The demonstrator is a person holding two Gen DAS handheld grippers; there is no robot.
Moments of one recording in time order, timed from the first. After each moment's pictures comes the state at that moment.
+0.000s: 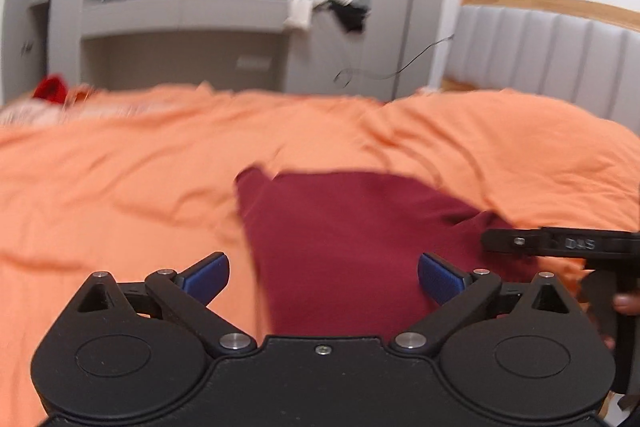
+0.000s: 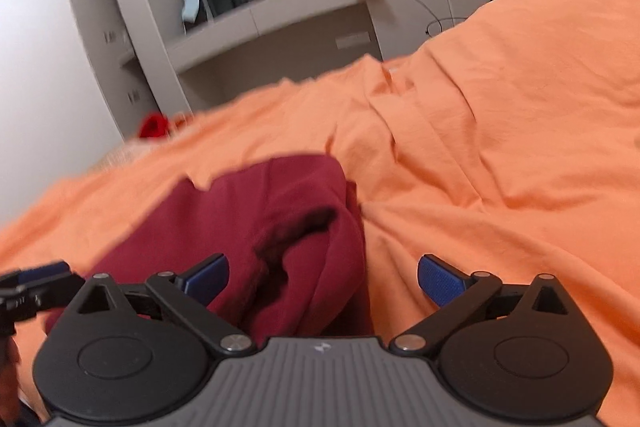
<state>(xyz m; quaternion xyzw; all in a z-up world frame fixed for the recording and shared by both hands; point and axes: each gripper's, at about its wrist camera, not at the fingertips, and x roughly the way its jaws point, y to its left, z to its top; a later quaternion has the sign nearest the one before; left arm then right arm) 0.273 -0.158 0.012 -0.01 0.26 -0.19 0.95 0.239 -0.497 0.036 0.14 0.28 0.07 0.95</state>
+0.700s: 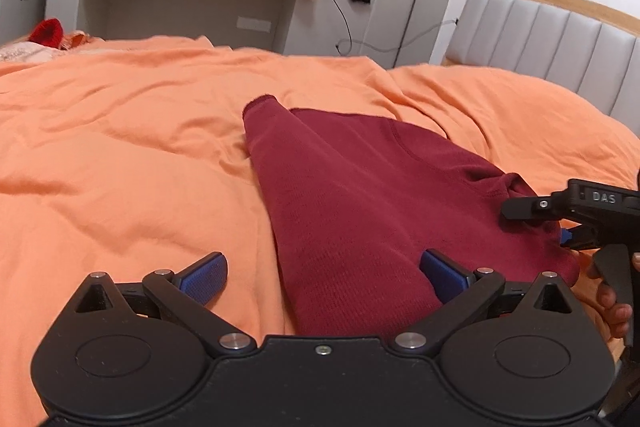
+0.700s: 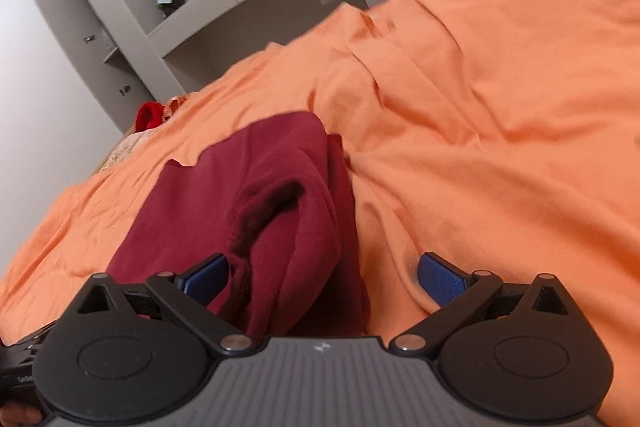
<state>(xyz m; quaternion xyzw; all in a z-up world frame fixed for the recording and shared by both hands) 0.281 -0.135 -0.034 -0.05 0.30 -0.22 0.93 0.253 -0.518 0.017 0.23 0.35 0.08 0.90</state>
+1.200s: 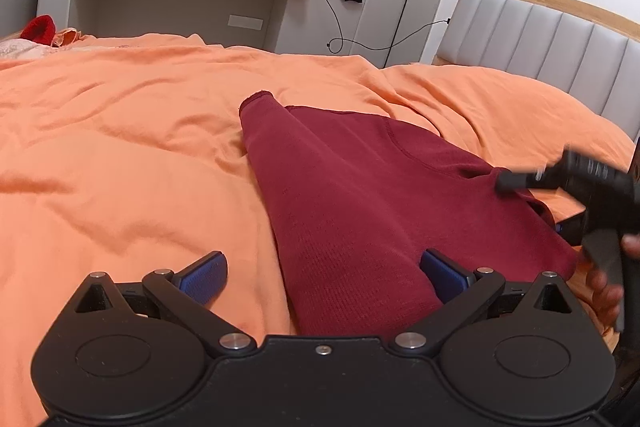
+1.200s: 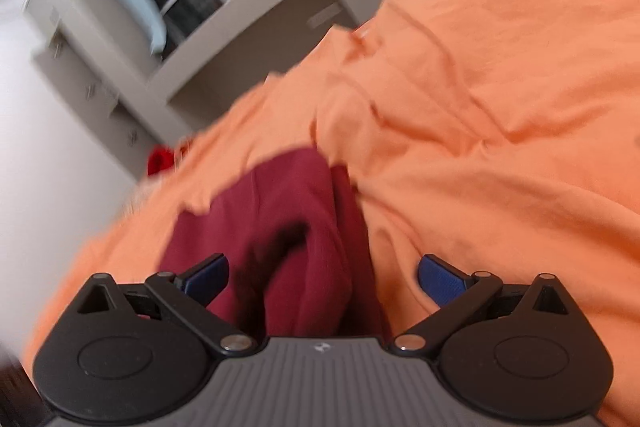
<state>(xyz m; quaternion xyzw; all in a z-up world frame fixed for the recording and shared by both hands) 0.279 -0.130 -0.036 -0.06 0.30 -0.23 0.93 0.255 -0.530 0.020 0.33 0.30 0.08 0.89</state>
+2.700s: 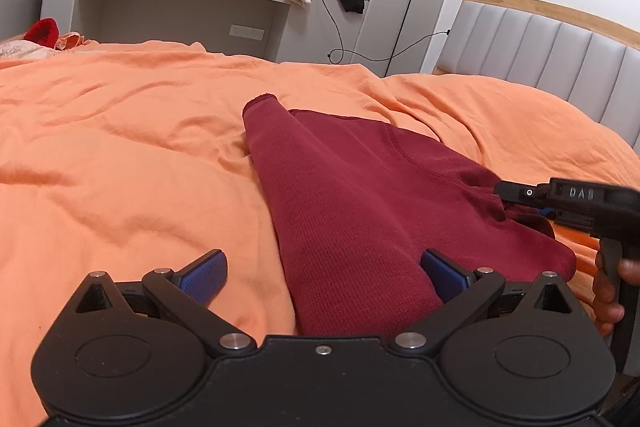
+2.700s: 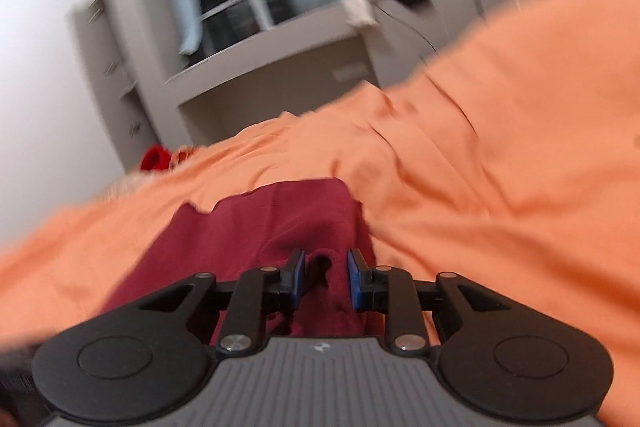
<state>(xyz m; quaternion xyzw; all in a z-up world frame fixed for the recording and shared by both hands) 0.271 -0.124 -0.042 -0.06 0.28 -0.23 0.93 0.216 -0.481 0.034 0.13 0.21 0.07 0.97</state>
